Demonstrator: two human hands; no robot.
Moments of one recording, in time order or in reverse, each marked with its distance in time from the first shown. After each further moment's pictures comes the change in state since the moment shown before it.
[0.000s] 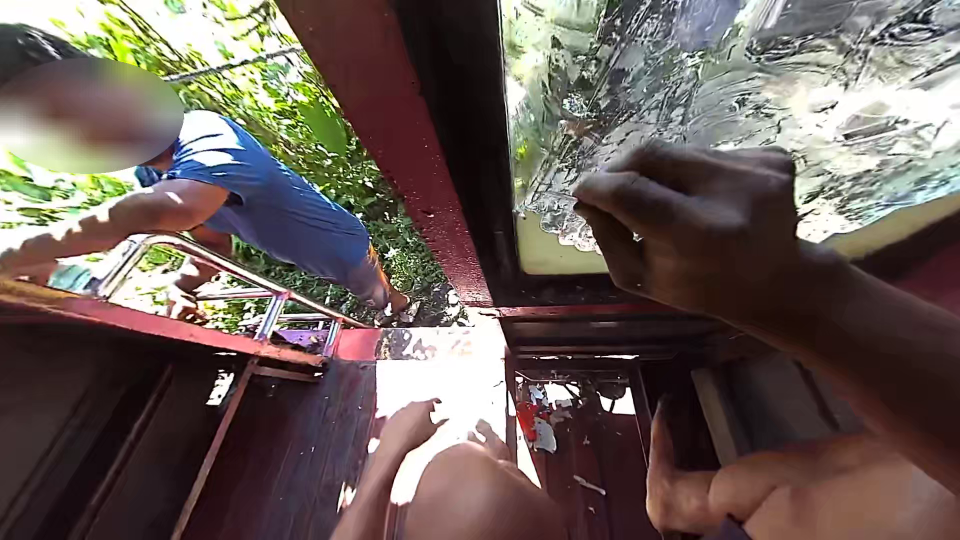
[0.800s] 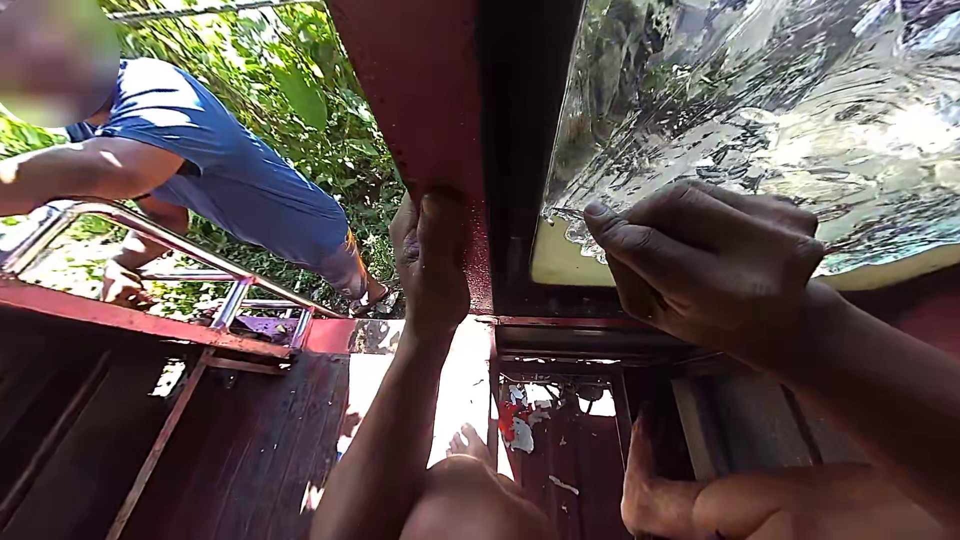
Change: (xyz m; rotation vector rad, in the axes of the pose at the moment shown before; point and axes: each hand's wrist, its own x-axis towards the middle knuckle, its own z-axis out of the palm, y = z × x) left_hand -0.002 0.184 -0.183 -1.426 0.955 1.138; right_hand -0.010 0.000 0.017 0.016 0.004 -0.114
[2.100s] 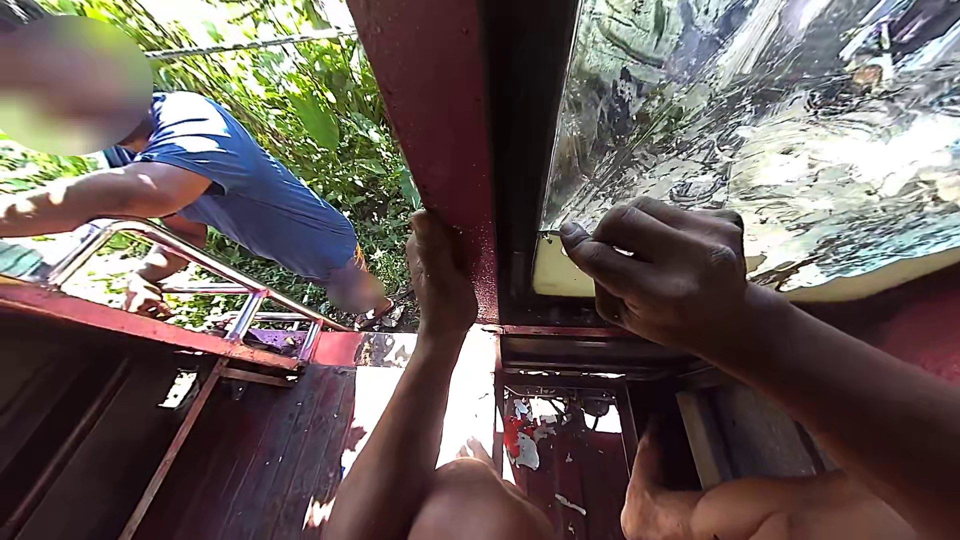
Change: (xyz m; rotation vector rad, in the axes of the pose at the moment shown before) left_hand 0.001 0.004 0.005 0.052 0.115 -0.043; right_hand 0.010 -0.006 0.008 -0.031 -0.018 -0.008
